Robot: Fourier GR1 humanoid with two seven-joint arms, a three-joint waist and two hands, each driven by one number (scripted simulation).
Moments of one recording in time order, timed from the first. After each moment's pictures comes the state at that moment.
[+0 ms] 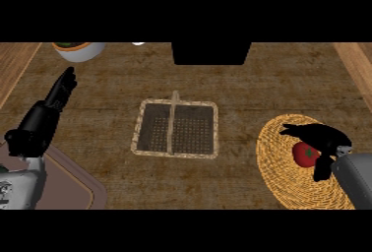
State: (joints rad) left arm -0.21 0.30 0.08 -1.55 -0.12 -0.08 -0.01; right arm -0.36 -0.51 0.21 -1.02 1.04 0.54 -0.21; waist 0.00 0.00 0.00
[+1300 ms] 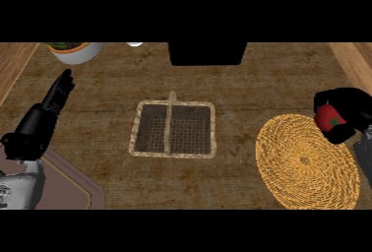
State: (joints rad) left arm -0.19 0.28 0.11 -1.57 -0.14 -0.11 -0.01; right arm -0.40 -0.50 -0.04 -1.20 1.06 0.33 -0.05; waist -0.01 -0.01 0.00
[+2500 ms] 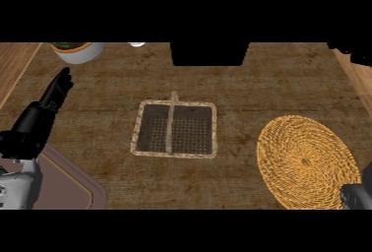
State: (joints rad) left arm -0.19 0.28 0.12 -1.58 -0.14 -0.13 0.02; right arm -1.09 -0.25 -0.31 -1.74 0.33 0.62 0.67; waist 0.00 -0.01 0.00
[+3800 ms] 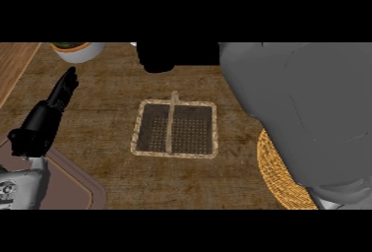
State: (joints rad) left arm -0.21 0.25 0.11 -1.55 -0.17 -0.11 0.00; right arm -1.43 -0.06 0.05 -1.34 0.37 0.55 0.96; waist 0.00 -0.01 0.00
